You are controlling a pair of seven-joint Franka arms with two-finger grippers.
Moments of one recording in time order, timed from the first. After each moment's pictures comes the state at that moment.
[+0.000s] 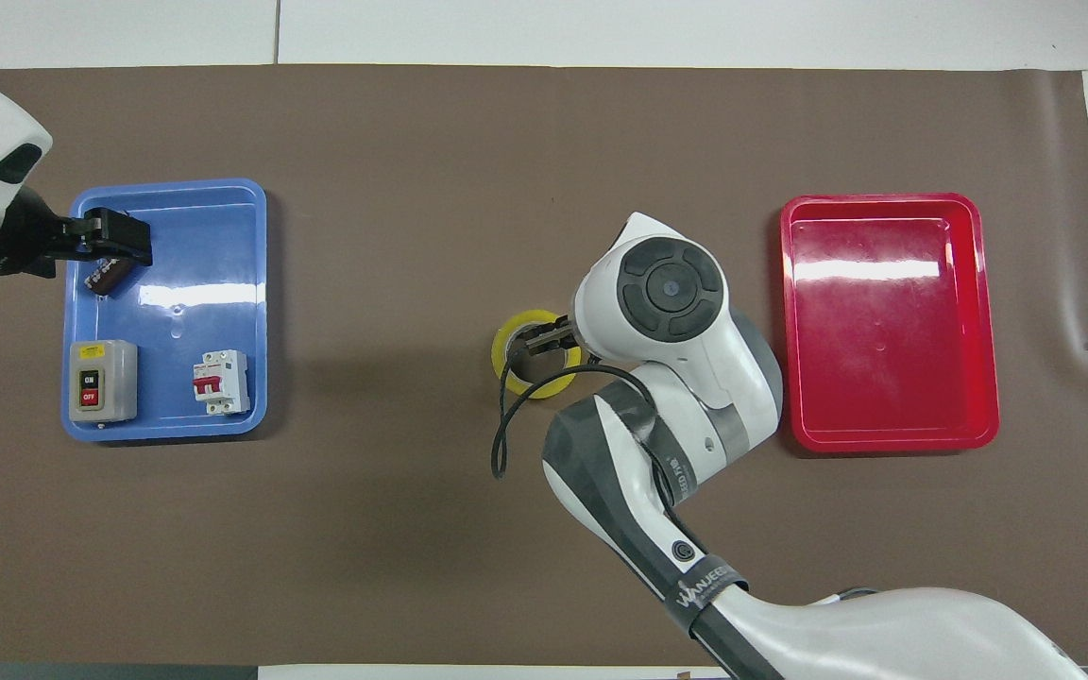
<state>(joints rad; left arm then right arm) -0.08 0.05 0.02 -1.69 0.02 1.77 -0.09 0.57 0.30 0.01 -1.85 0.05 2.26 0.26</state>
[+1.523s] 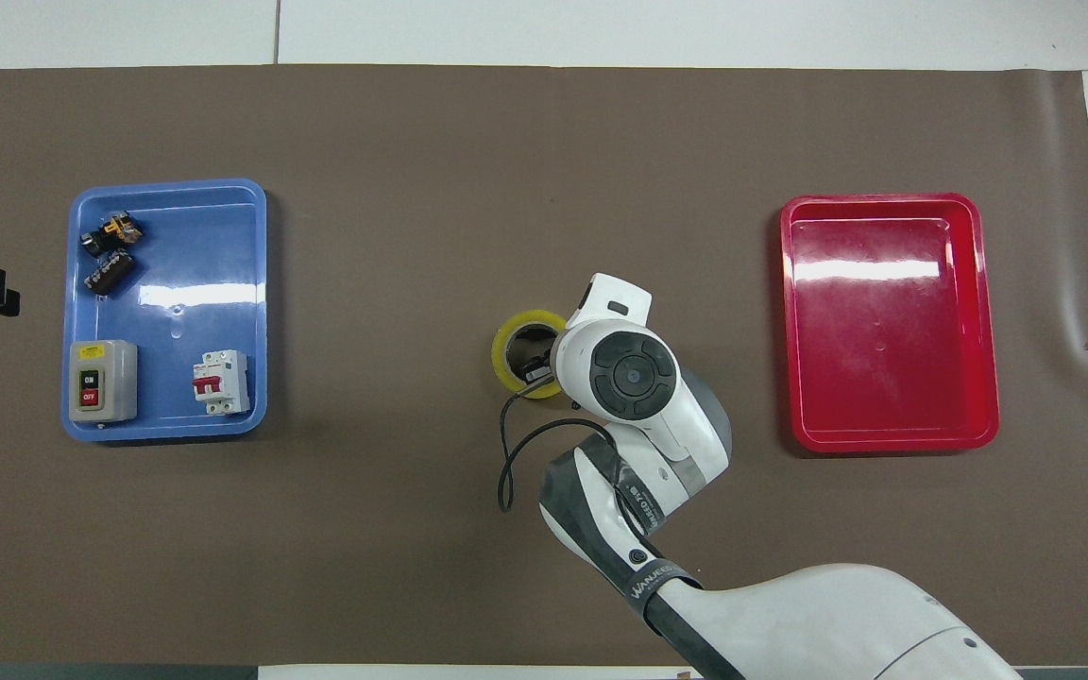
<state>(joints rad) 0.05 -0.03 0.02 -1.68 0.02 1.59 0.07 0.60 0.36 0.01 -2.02 -0.01 2.60 0.22</state>
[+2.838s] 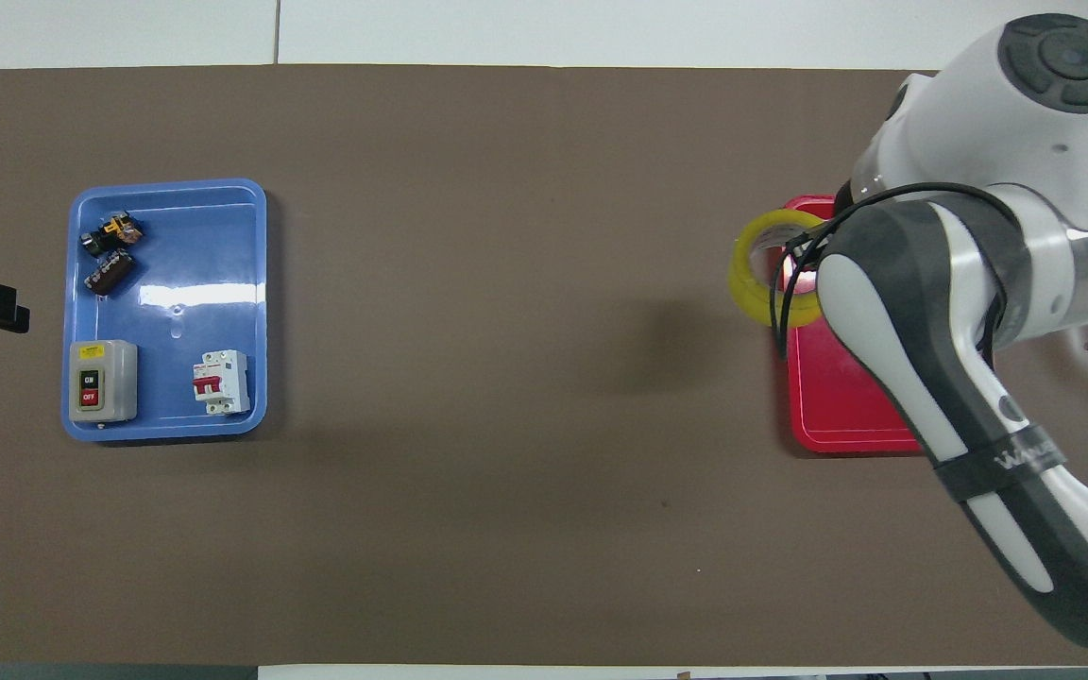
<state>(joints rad) 0.04 -0.06 0.01 -1.71 0.02 1.60 0.07 0.12 0.23 -0.02 -1.66 -0.01 1.82 -0.25</state>
